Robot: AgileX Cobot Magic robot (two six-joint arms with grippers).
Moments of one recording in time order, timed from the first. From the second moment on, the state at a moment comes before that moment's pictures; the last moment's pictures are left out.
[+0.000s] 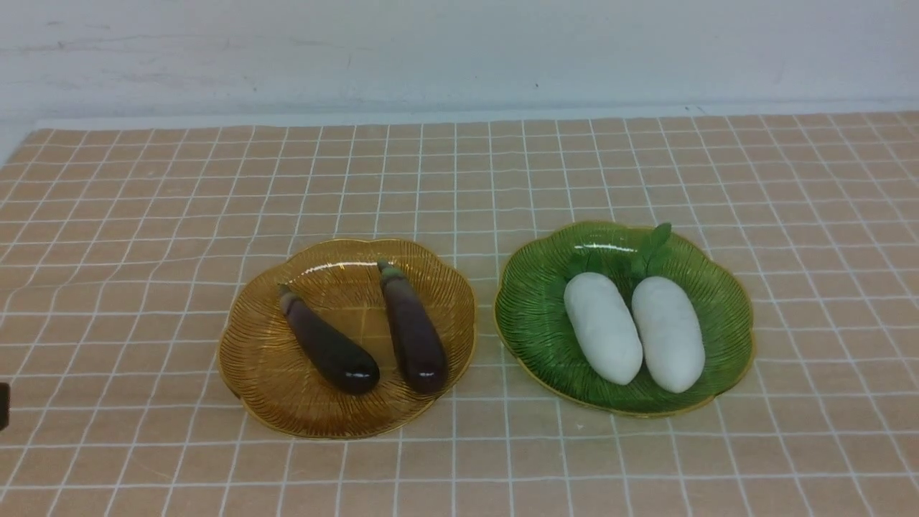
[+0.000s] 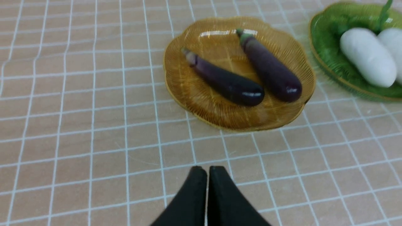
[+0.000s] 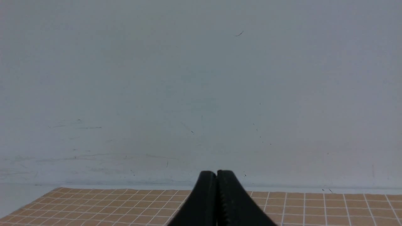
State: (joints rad) right arm 0.32 -0.01 -0.35 -0.11 0.33 0.28; left arm -0.35 0.27 -0.73 0.08 1.03 -0.23
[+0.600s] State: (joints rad) right arm 0.32 -0.01 -0.35 -0.12 0.33 0.27; left arm -0.35 0.20 -0.67 0.08 1.01 -0.23
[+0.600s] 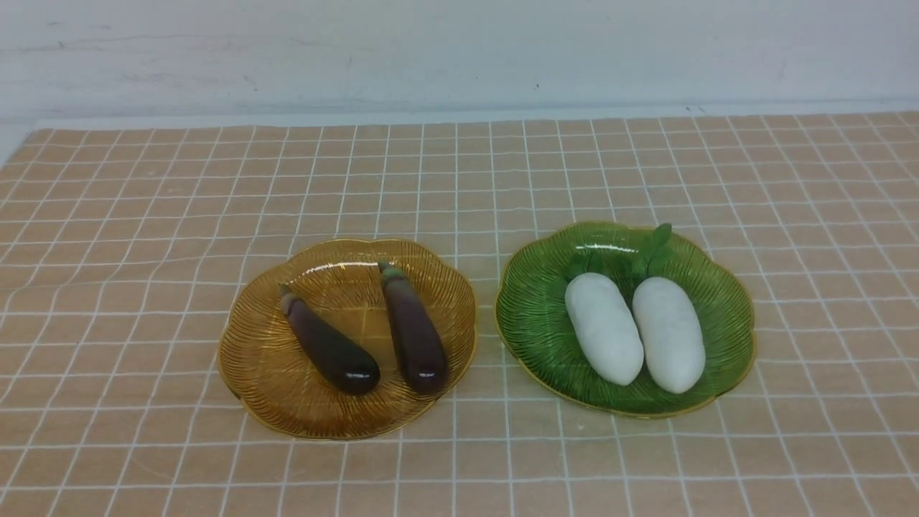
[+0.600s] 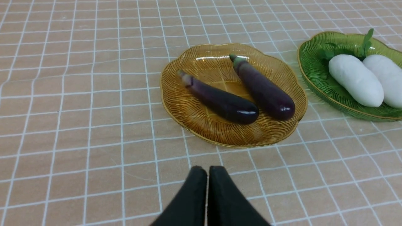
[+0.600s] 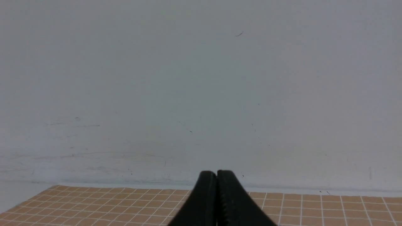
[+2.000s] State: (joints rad) right arm 0.32 -0.01 -0.35 -0.12 0.34 0.26; left arm -0.03 -0.01 0.03 0.01 0.38 0.02
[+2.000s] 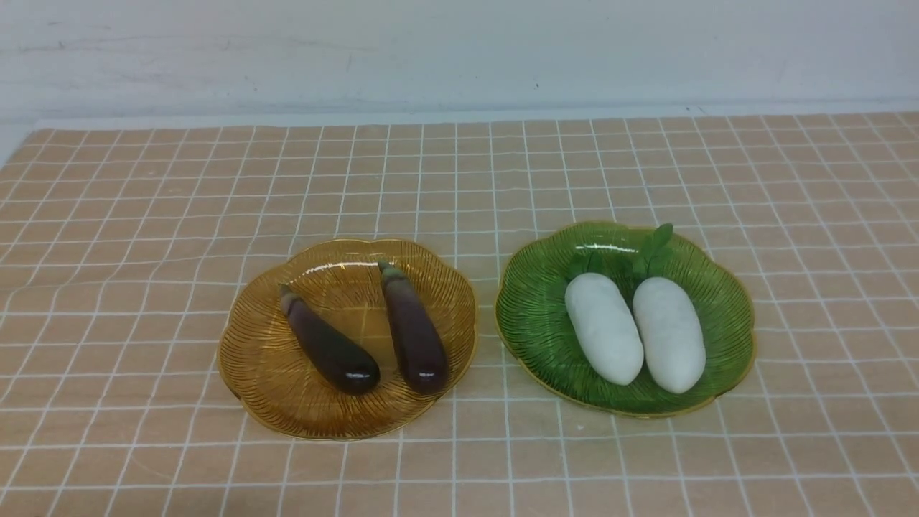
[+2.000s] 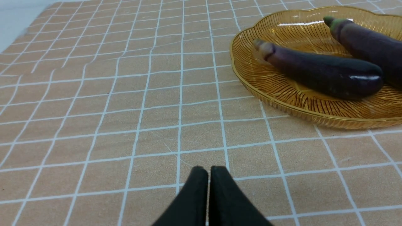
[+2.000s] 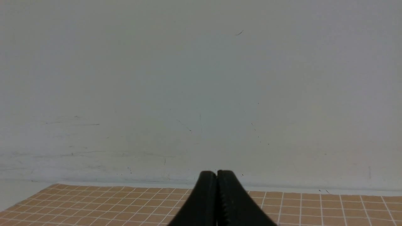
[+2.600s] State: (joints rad) right arm 0.32 -0.01 -0.34 -0.15 0.36 0.26; left arm -0.03 -0.01 0.03 0.01 0.38 0.02
